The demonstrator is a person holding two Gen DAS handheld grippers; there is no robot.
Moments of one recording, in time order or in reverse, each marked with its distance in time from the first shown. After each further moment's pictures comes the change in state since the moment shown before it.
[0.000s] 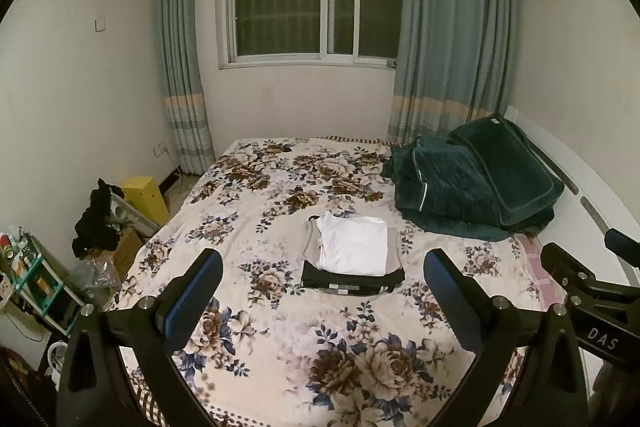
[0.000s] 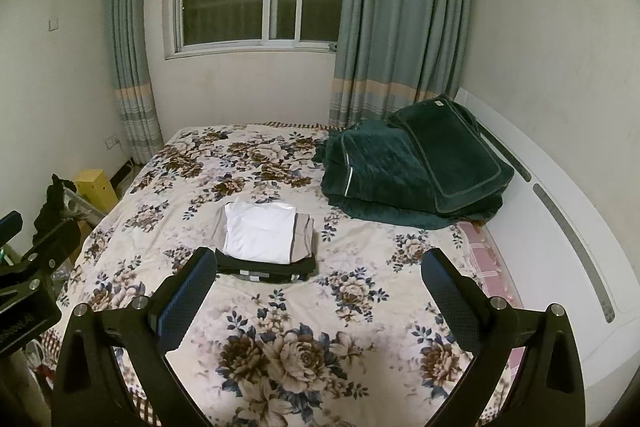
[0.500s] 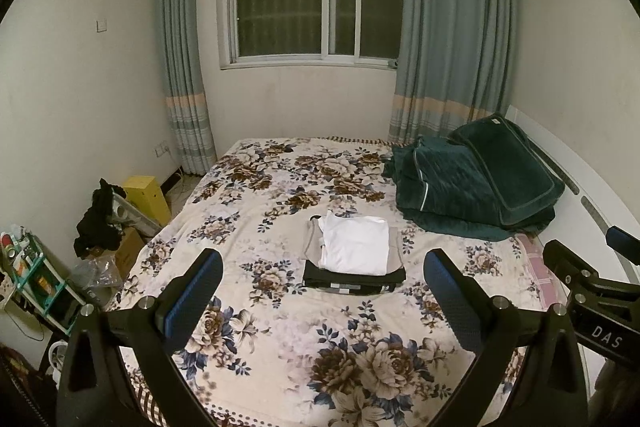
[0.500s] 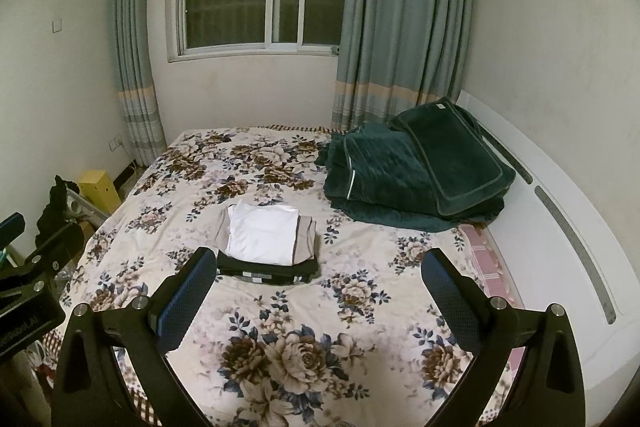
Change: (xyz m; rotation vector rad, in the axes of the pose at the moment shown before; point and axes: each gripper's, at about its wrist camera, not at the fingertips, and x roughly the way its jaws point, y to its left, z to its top) left arm -0.003 -0.001 -0.004 0.000 -0.002 0.003; right arm -0.004 -0.002 0.005 -0.006 -0.011 0.013
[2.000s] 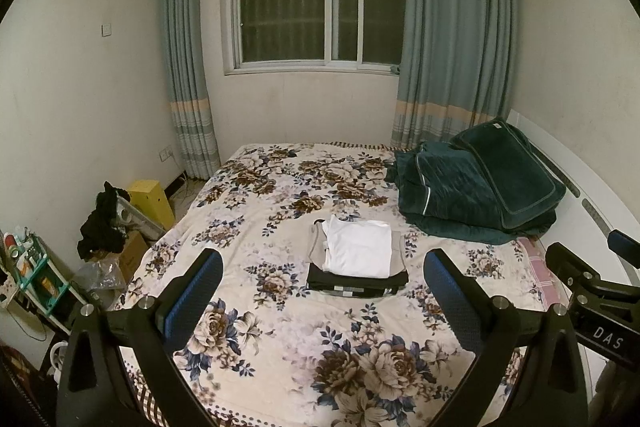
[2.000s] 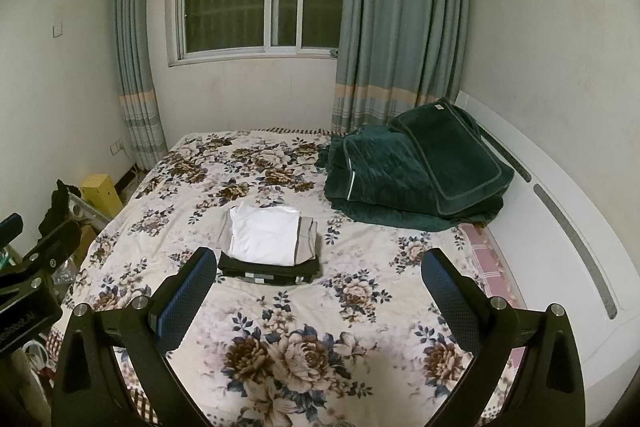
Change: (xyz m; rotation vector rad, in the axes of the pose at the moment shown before) left arm -0.006 0.004 0.001 0.000 -0.007 0.003; right arm -0.002 0.011 -0.005 0.011 -0.008 -0.005
